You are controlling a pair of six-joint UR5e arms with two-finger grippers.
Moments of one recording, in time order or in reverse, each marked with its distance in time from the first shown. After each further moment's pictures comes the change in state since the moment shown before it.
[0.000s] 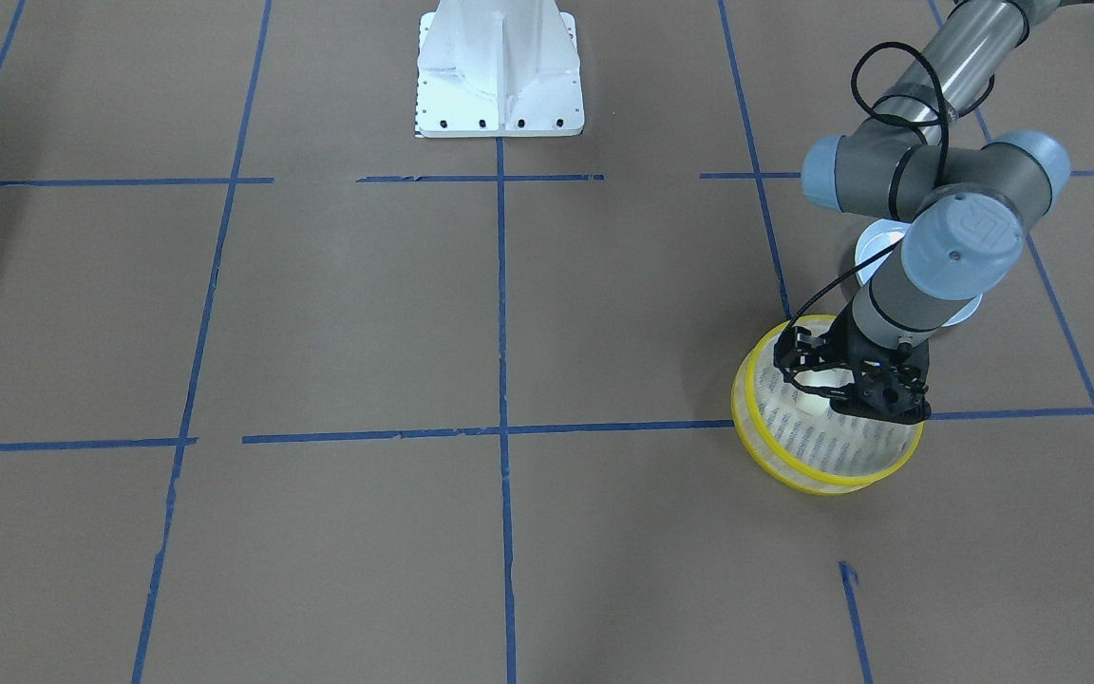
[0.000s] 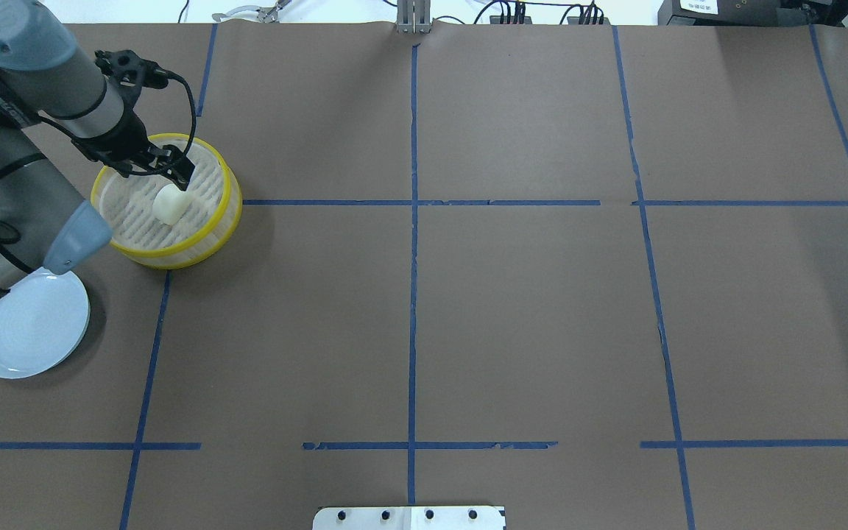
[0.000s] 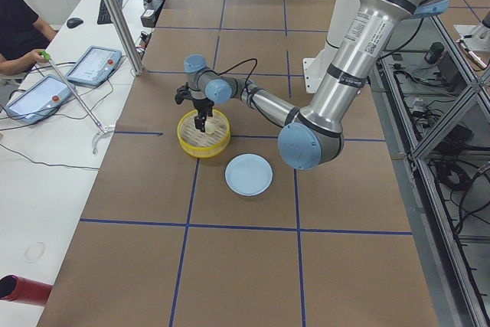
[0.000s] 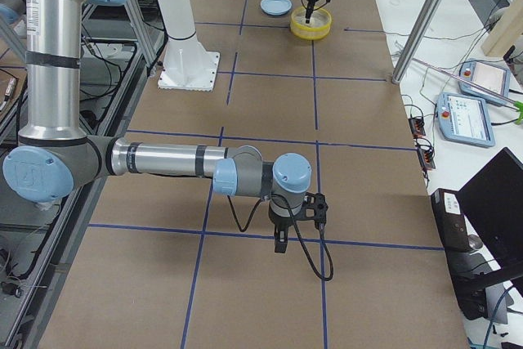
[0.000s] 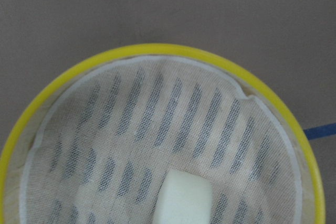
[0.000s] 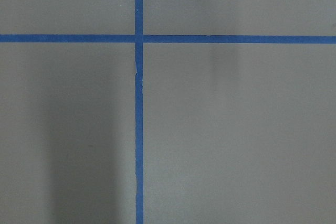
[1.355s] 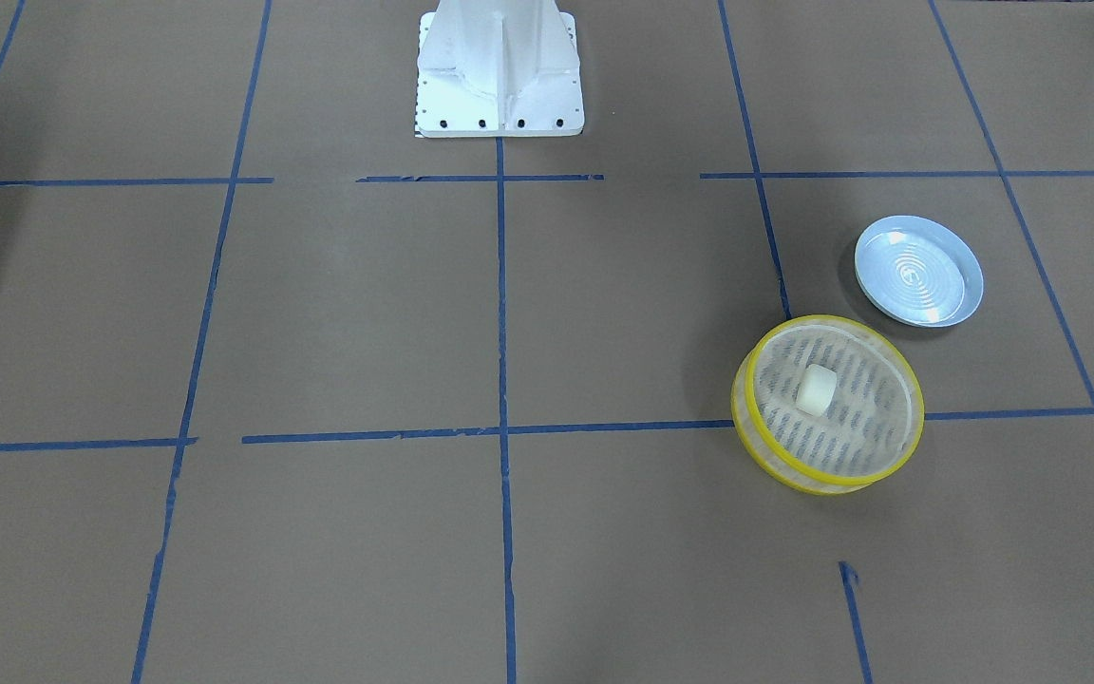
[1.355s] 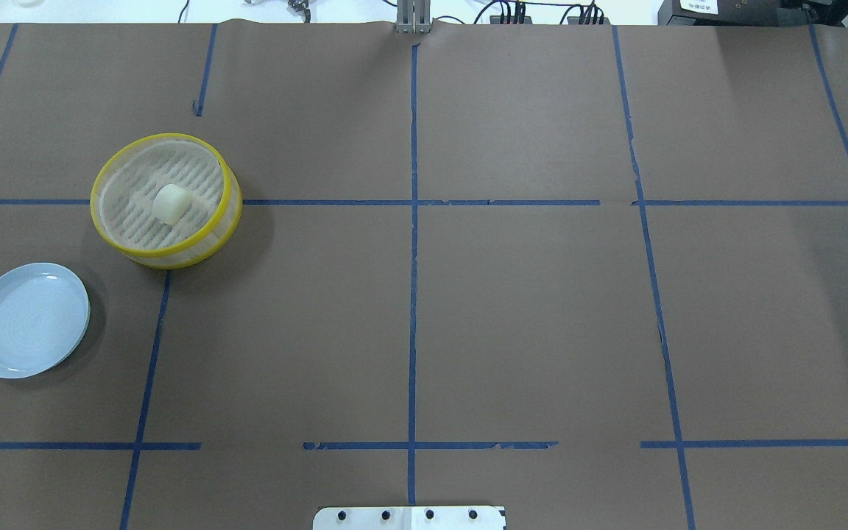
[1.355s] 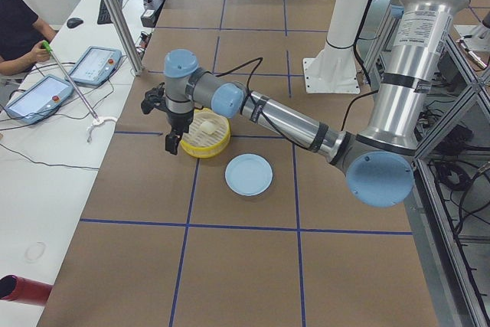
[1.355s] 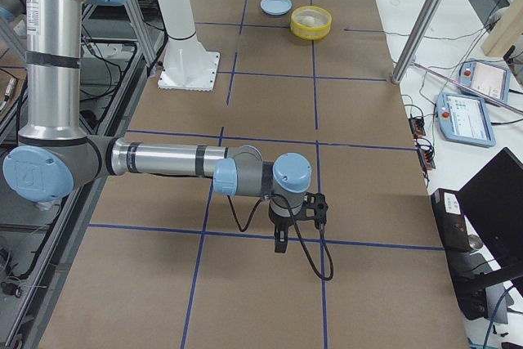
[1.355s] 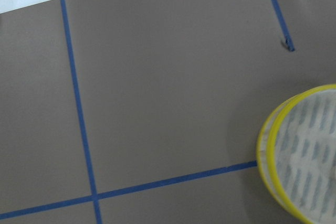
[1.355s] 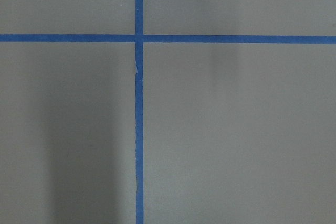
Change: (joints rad) left arm -0.540 0.403 -0.120 0.102 -0.183 0.662; right arm 0.000 0.000 0.000 0.000 0.000 0.000
